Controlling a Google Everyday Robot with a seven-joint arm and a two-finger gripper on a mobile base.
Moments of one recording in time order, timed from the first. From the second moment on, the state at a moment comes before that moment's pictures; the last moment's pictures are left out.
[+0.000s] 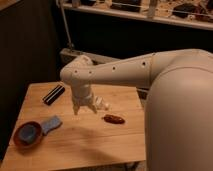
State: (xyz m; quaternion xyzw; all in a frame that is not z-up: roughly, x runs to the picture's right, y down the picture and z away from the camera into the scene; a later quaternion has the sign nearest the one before) arm -0.104 0.102 0.704 -0.26 0.23 0.64 0.68
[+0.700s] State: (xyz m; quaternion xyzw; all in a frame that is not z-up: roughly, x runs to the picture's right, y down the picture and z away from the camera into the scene) arm -0.150 0.082 0.709 -0.24 0.18 0.58 0.75
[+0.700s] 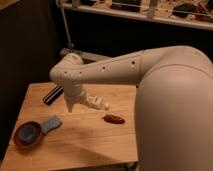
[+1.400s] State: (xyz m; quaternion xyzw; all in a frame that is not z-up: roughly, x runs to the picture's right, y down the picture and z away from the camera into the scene) arm -0.284 0.080 0.709 -0.26 0.07 0.34 0.90
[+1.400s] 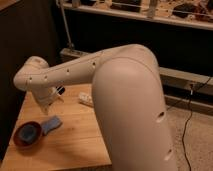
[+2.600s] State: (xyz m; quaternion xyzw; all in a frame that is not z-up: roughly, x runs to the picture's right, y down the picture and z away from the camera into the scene) arm -0.365 0.154 0.694 -0.29 0.04 0.20 0.93
